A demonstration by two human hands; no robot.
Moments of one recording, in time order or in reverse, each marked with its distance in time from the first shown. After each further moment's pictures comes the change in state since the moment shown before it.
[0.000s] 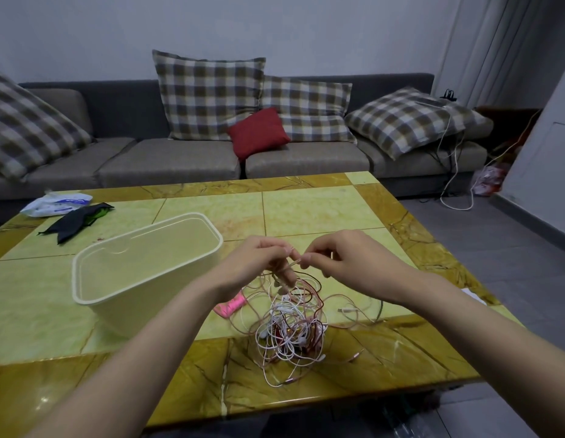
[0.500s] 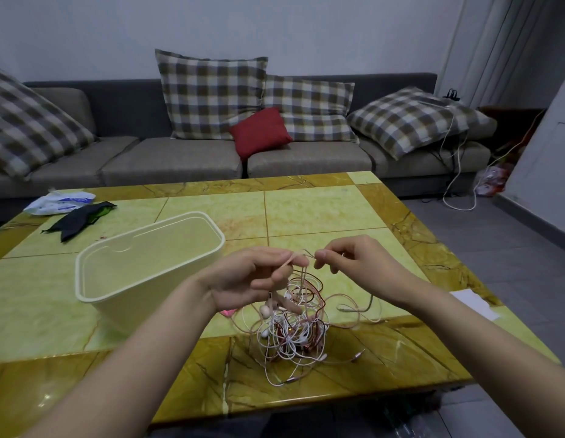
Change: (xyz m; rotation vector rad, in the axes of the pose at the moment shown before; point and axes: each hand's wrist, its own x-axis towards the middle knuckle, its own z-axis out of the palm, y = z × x) left_hand -0.005 -0.012 -0.011 -0.689 -0.553 -0.103; right_hand -0.002 0.024 0.014 0.336 0.083 0.110
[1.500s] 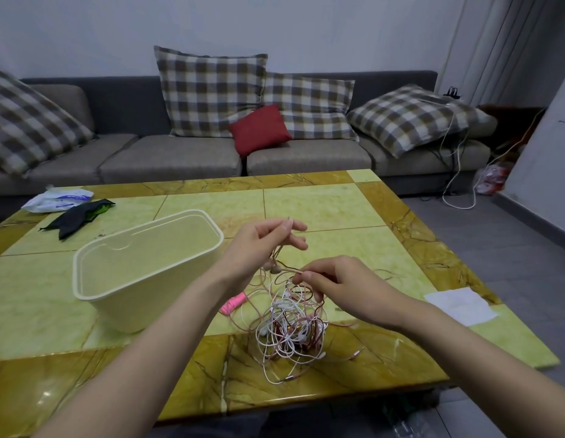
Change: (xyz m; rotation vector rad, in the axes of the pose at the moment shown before) left_hand 0.019 0.003 0.018 0.544 0.663 0.360; right_hand -0.013 -0.009 0.021 0.007 -0.160 0.001
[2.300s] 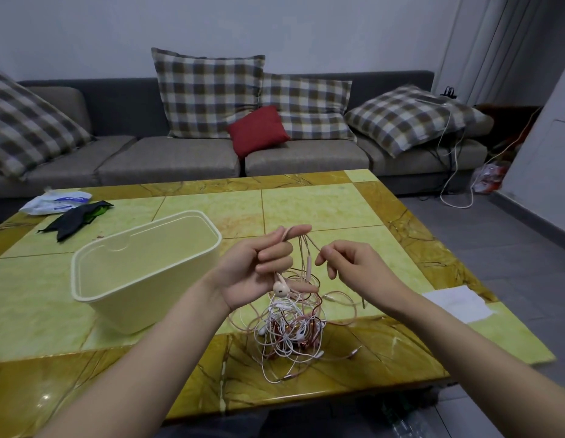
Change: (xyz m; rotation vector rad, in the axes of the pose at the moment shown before) left_hand -0.004 -0.013 -0.008 -0.867 -0.516 -0.309; right_hand 0.007 0.021 -0.007 0.243 0.260 0.062
